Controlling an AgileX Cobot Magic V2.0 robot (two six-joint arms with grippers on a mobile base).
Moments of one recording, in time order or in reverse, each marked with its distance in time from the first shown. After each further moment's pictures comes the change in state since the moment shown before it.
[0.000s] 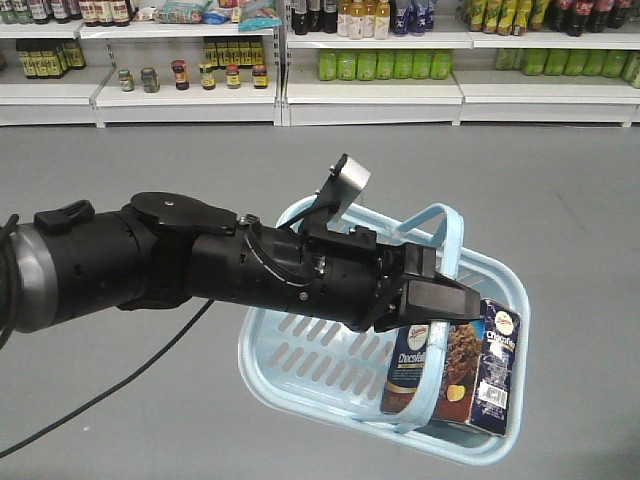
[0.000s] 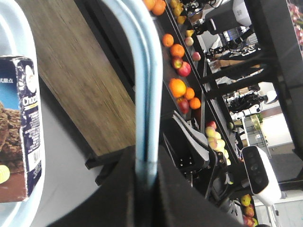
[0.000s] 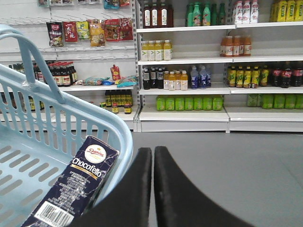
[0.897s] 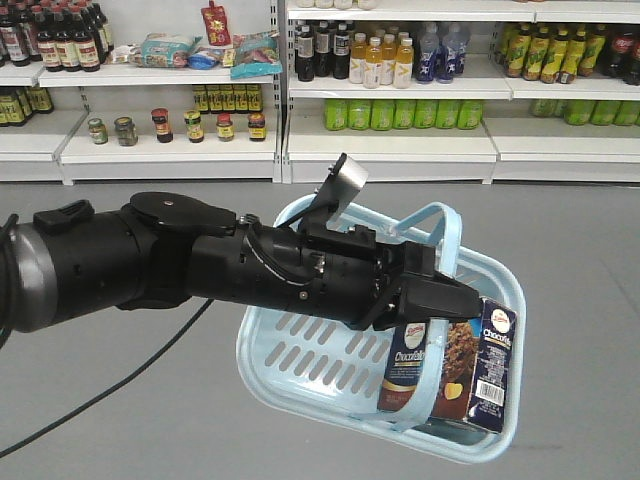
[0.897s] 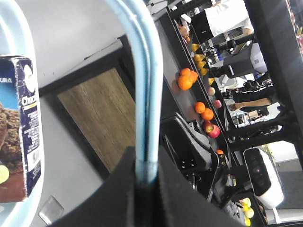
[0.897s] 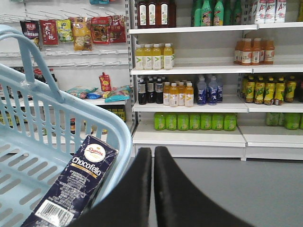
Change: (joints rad) left arm 0.000 0.000 0.000 0.000 -0.008 0.000; right arm 0.000 0.000 0.000 0.000 0.000 0.000
